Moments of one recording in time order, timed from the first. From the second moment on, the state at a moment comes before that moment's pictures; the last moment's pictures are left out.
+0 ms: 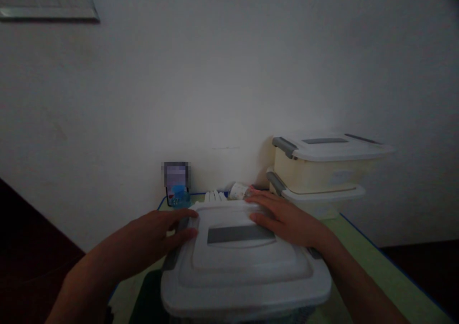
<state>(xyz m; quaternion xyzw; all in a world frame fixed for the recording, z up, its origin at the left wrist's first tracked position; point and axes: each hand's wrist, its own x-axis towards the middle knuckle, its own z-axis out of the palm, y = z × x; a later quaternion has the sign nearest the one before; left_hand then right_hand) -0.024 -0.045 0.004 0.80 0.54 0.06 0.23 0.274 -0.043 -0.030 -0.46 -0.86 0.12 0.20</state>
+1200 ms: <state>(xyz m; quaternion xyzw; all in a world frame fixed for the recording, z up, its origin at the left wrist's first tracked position) -0.040 -0.044 0.014 0.77 0.53 0.08 0.34 0.317 -0.072 -0.004 -0.62 -0.69 0.35 0.11</state>
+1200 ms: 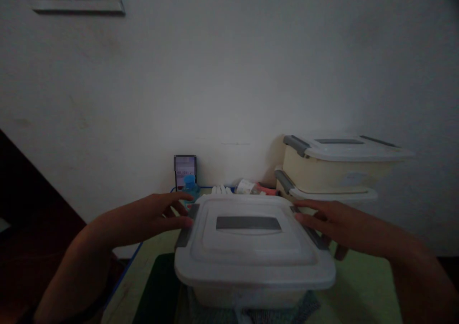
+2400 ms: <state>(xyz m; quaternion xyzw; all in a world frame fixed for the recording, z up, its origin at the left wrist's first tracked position) 0.153 -0.074 -0.023 0.71 0.18 0.21 0.65 0.475 -0.119 0.005 -0.81 -0.57 0.04 0.15</state>
